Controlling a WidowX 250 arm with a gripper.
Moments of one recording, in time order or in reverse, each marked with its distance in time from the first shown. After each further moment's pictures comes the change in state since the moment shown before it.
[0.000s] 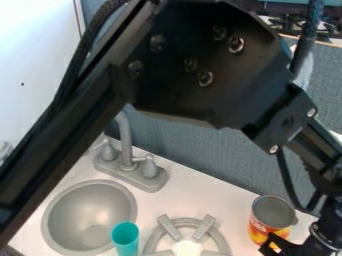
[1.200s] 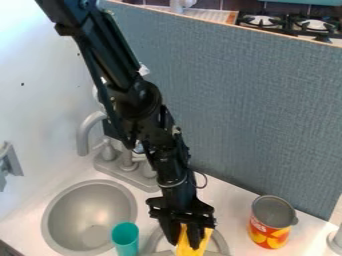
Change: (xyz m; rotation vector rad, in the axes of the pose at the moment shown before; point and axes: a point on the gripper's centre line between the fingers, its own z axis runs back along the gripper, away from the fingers) arm -0.025 0.153 -0.031 -0.472 -0.280 0.331
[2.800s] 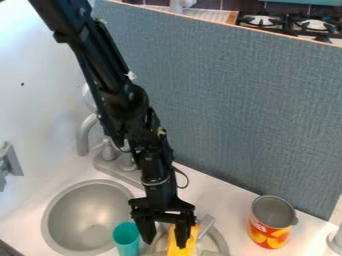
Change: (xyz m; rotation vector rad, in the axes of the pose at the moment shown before) arm 0.003 0.038 -0.007 0.037 0.058 0.095
